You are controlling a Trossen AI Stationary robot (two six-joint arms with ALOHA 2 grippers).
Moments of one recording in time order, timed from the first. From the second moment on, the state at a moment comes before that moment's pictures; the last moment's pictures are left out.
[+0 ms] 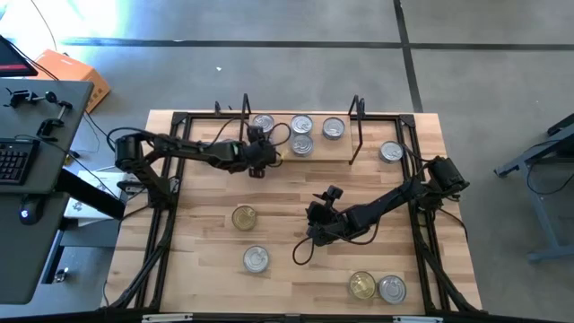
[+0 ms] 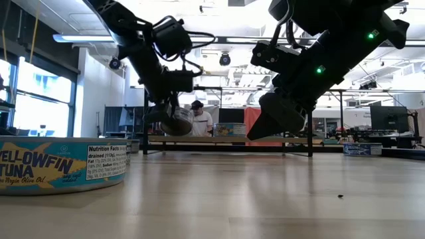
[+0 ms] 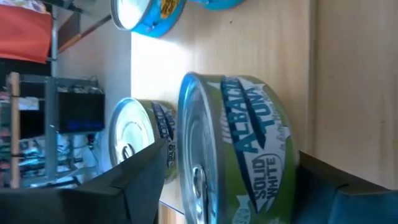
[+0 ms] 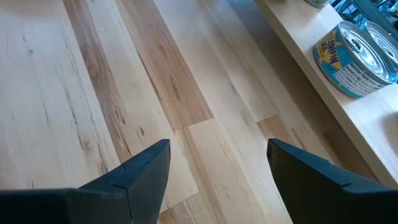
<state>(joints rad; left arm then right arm) 0.25 1.67 0.93 -0.18 -0.61 0.58 0.37 1.85 0.97 -0.20 0.85 0.45</state>
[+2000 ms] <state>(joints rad) 0.15 1.66 1.15 -0.55 -0.66 0.21 0.40 1.84 0.97 -0.24 0.90 0.40</state>
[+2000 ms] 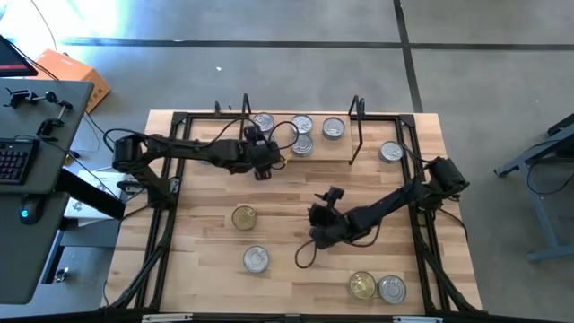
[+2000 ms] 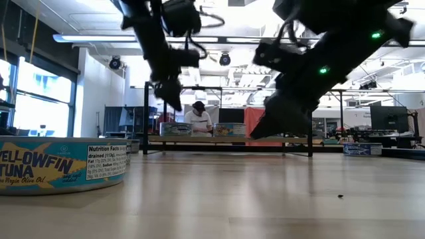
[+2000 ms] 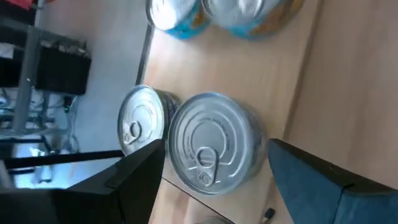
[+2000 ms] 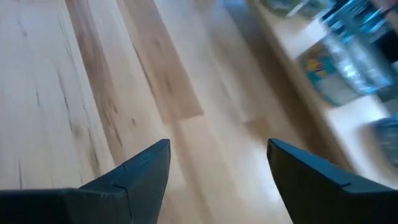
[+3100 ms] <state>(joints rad) -0.33 1.59 0.86 0.00 -0.70 -0.02 0.88 1.52 0.97 -0.58 -0.25 1.62</state>
